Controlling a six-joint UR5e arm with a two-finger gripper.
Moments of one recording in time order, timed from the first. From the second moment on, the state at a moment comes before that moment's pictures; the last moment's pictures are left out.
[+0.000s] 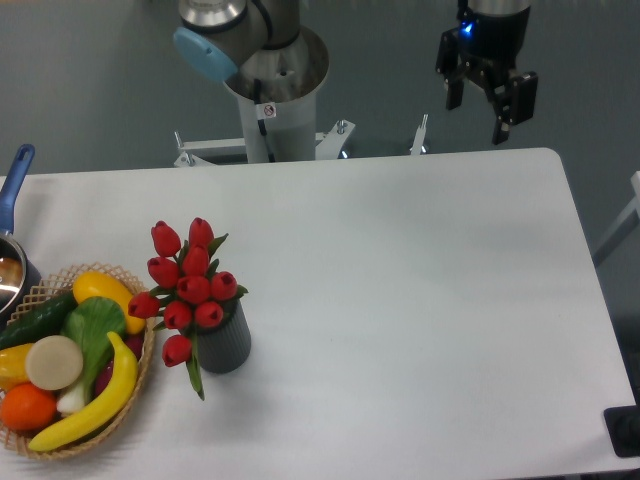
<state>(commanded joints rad) 2.93 -1.49 -1.70 -1.32 1.39 1.94</state>
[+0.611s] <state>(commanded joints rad) 2.92 -1.48 -1.75 -1.30 1.31 1.81</state>
